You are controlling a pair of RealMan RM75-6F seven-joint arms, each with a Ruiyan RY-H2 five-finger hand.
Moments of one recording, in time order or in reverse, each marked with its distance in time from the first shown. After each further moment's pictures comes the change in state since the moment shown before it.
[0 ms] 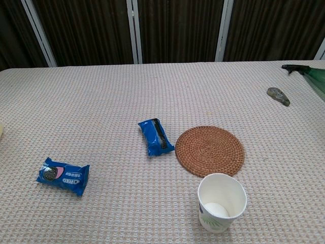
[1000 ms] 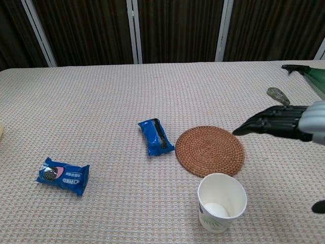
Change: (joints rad) left arm -0.002 0.052 -0.024 -0.088 0.007 -0.032 0.032; right arm 0.360 -0.015 -0.127 -0.106 -0.387 -0.548 0.187
